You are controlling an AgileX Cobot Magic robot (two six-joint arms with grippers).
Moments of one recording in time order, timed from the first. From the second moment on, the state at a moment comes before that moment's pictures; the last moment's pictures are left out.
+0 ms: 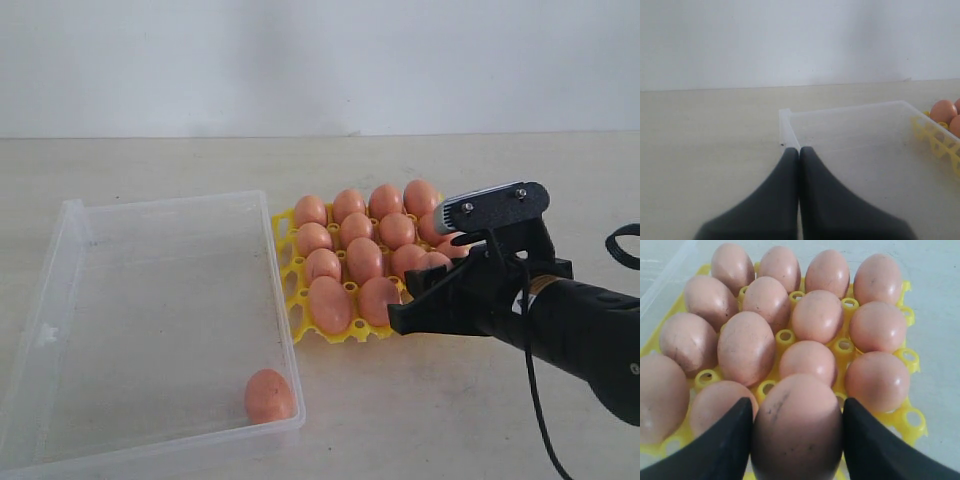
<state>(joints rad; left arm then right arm) -0.03 0.00 0.00 -0.03 0.23 0.02 0.59 1.63 -0.46 0.27 -0.54 -0.08</state>
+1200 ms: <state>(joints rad) -0.03 0.00 0.00 -0.03 0.23 0.02 0.59 1.69 -0.48 0.23 -0.55 0.01</state>
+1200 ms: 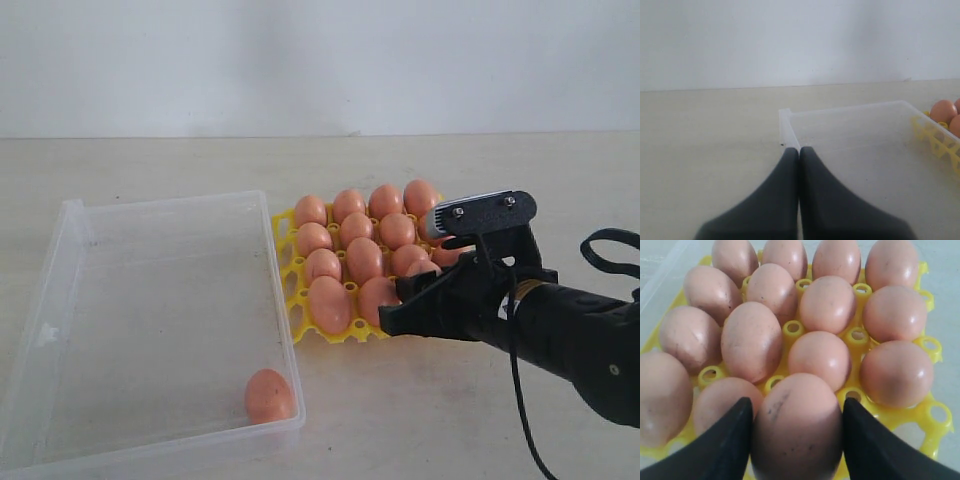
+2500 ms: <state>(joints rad) -0.03 0.00 0.00 -0.03 0.23 0.02 0.59 1.63 -0.48 0.28 -0.52 0.01</state>
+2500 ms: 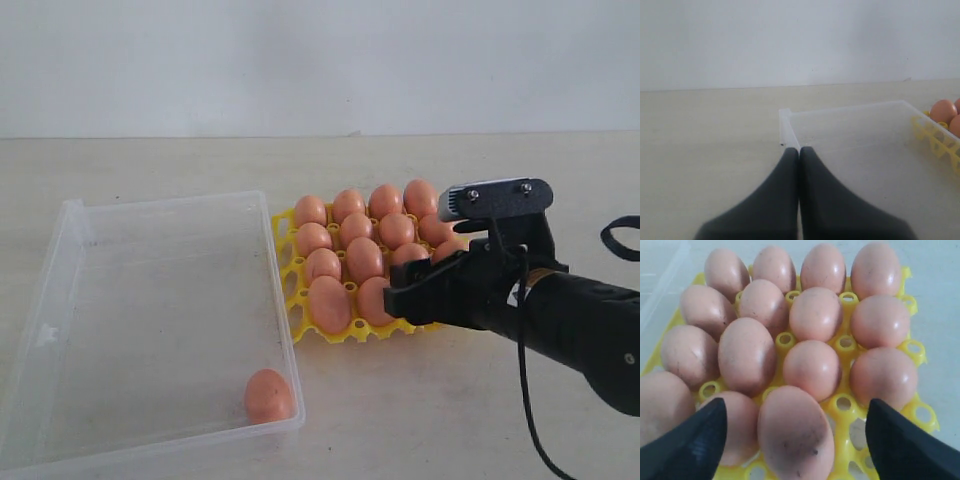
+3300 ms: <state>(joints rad) -0.03 0.00 0.00 -0.03 0.23 0.02 0.74 1.36 -0.90 0.23 0.35 -0.21</state>
